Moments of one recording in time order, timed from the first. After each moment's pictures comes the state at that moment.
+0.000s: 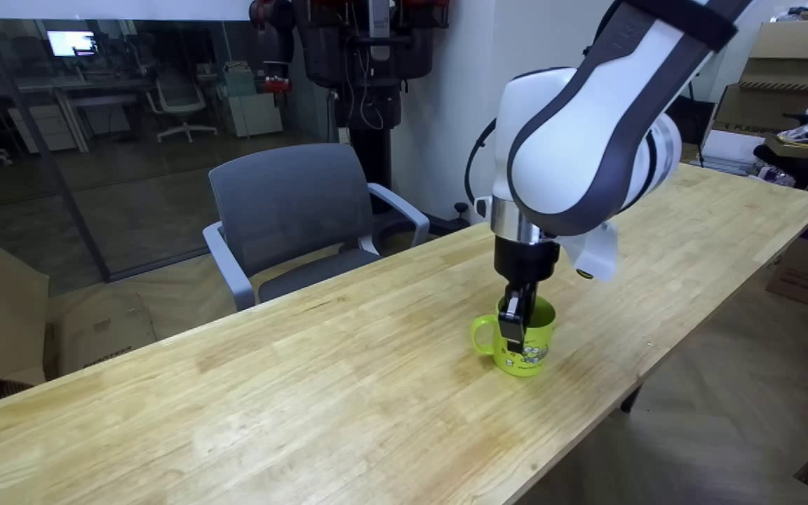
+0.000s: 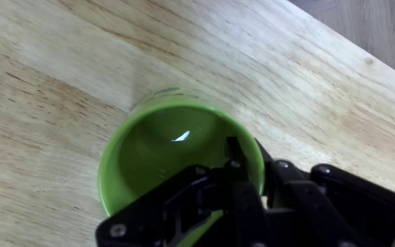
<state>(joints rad) -0.06 0.53 0.11 -2.22 -0.01 2.67 -0.38</state>
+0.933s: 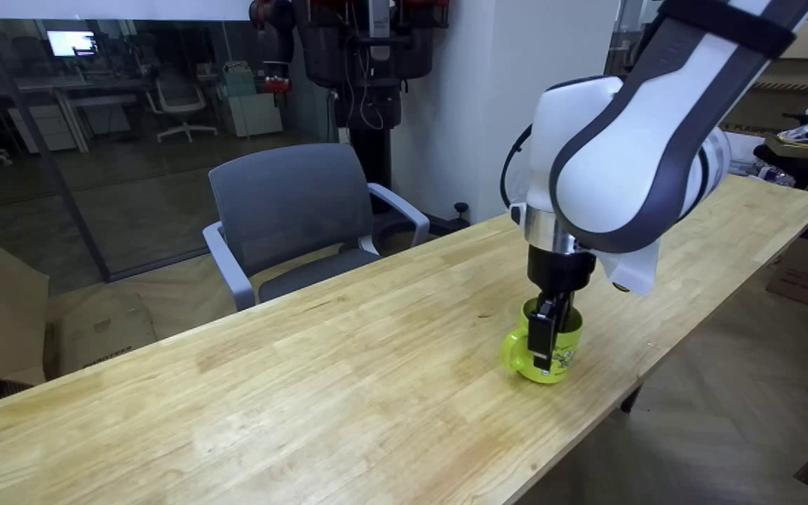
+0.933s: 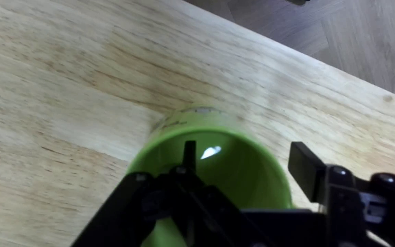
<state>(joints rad) -0.04 0.49 0.05 -2.33 -0.03 2.74 -0.30</state>
